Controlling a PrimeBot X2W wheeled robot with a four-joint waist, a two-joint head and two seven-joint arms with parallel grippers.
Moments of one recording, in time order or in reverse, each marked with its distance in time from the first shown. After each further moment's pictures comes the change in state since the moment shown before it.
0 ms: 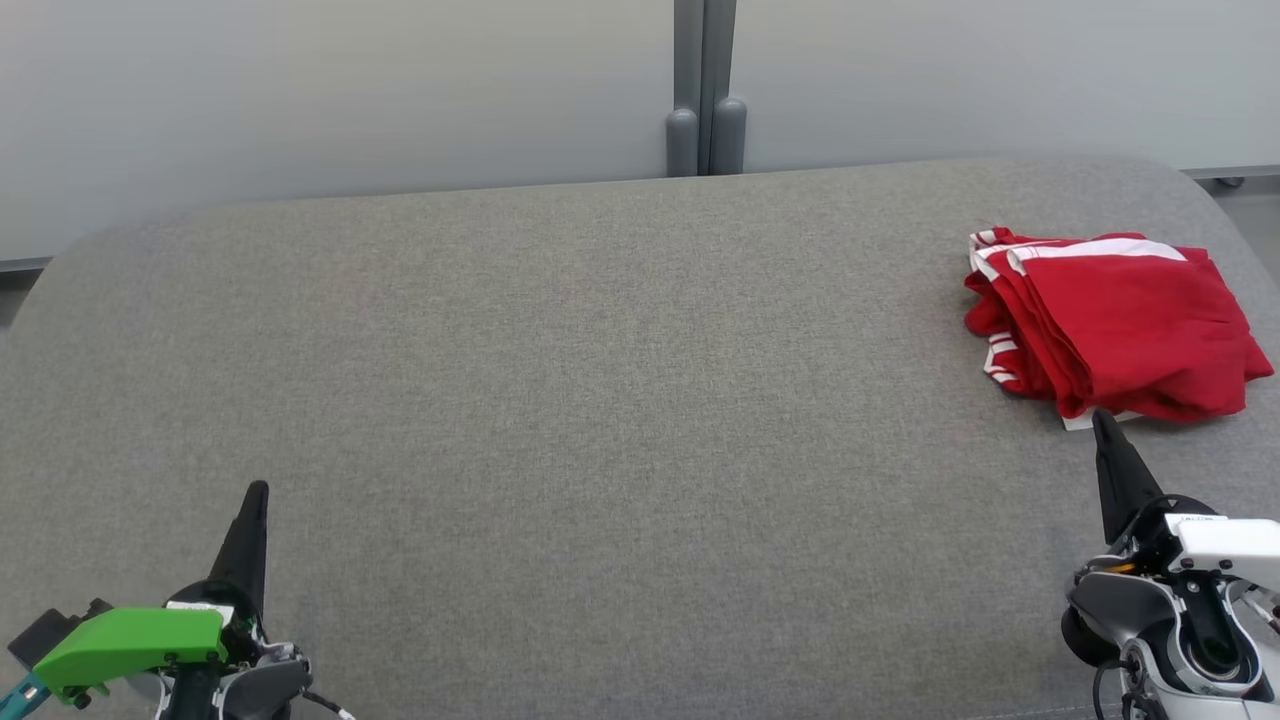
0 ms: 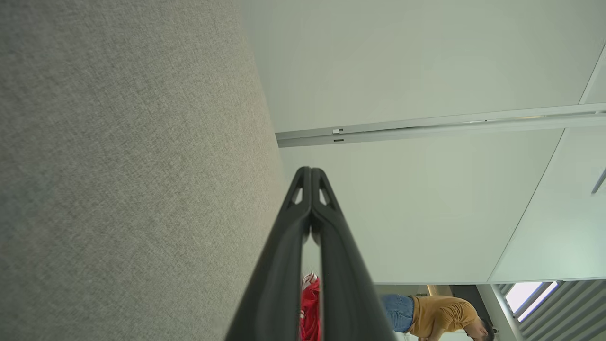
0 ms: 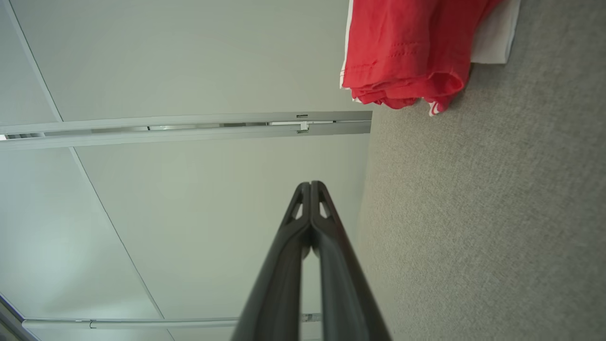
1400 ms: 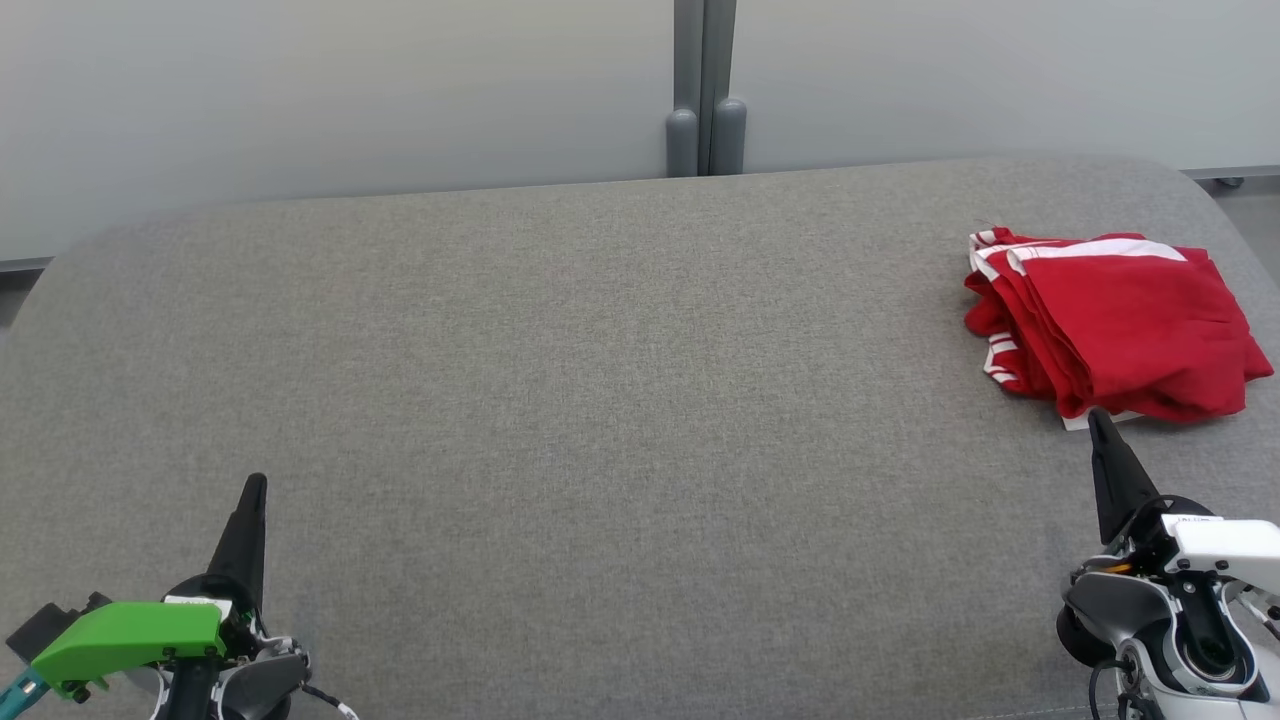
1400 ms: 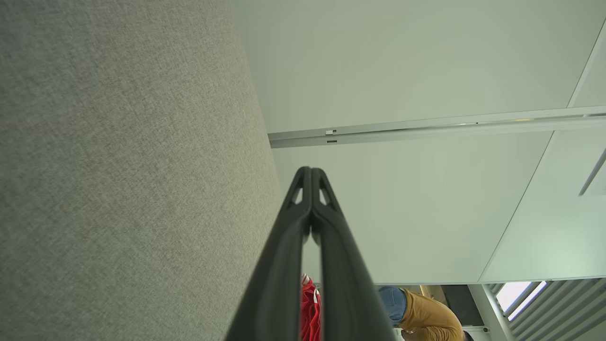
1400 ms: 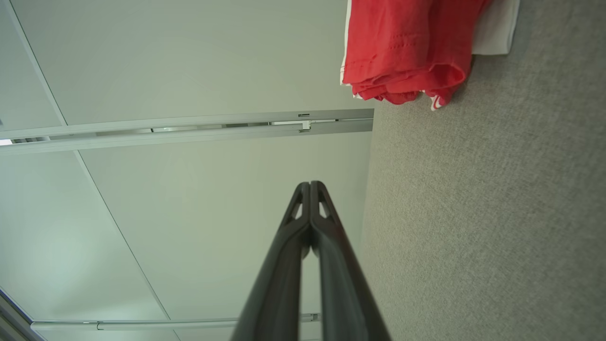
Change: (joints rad) left arm -0.013 -0.001 0.003 0.001 -0.026 -0.007 0.006; right arm -0.001 0.014 -0.005 0.000 0.014 0.003 0.005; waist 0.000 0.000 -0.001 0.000
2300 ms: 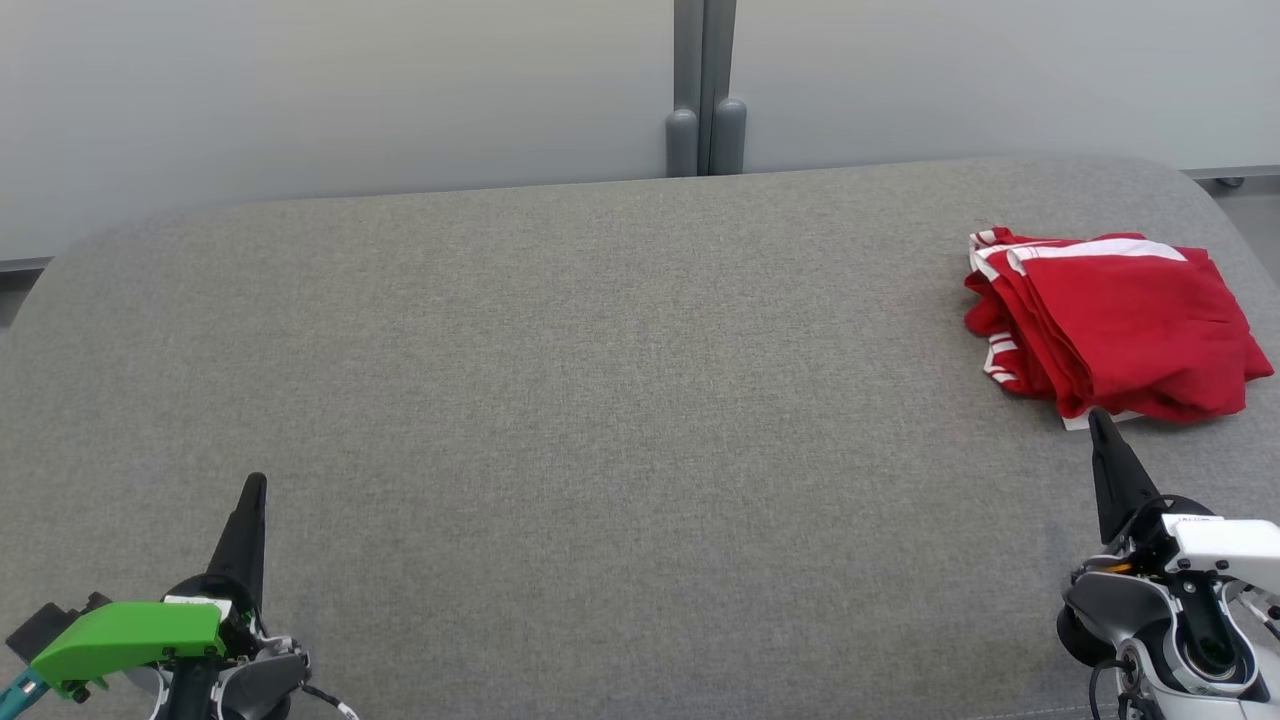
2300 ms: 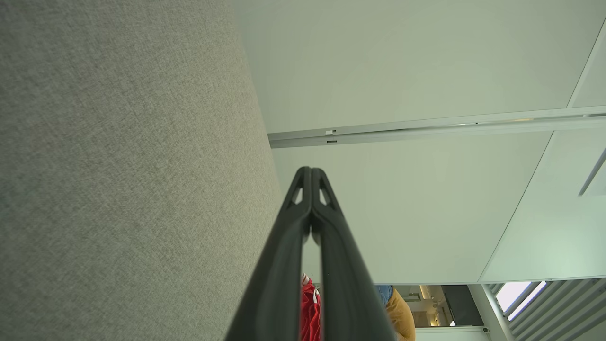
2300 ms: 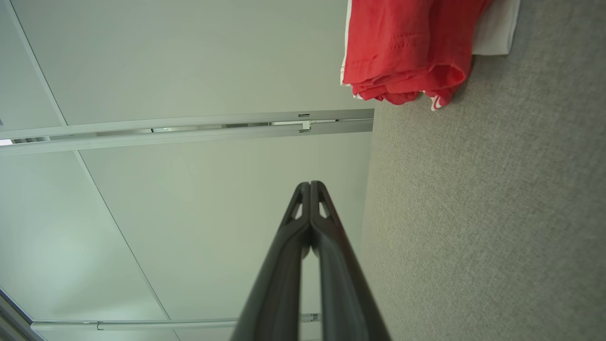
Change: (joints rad) left arm 0.000 0.000 0.001 -0.001 0.000 0.000 0.000; right arm 0.000 0.000 -0.001 0.000 0.000 0.000 0.000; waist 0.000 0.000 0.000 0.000
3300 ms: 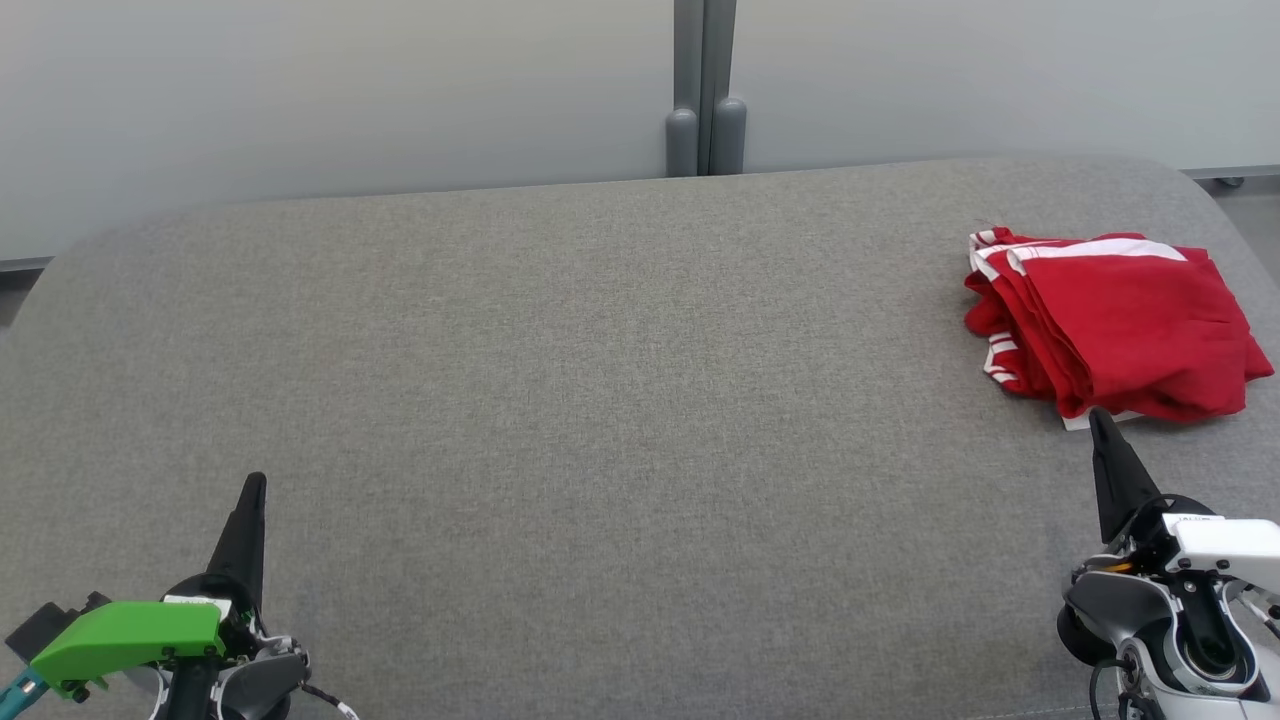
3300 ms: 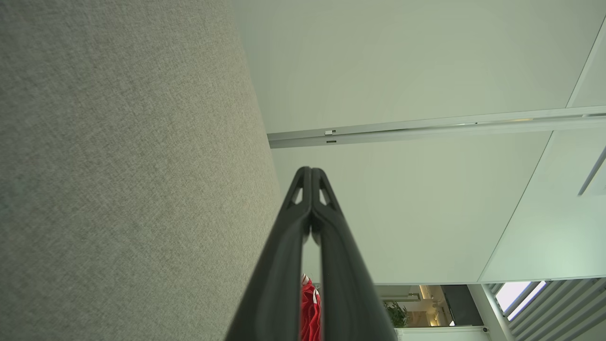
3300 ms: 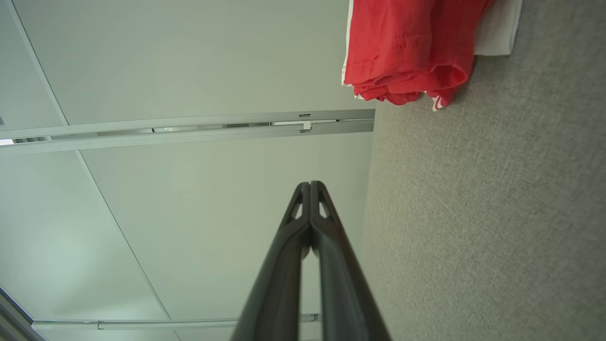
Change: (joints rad) left arm 0.000 0.000 0.000 -0.001 0.000 0.000 0.000; right arm 0.000 0.000 -0.001 -0.002 0.000 0.001 0.000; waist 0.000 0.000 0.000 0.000
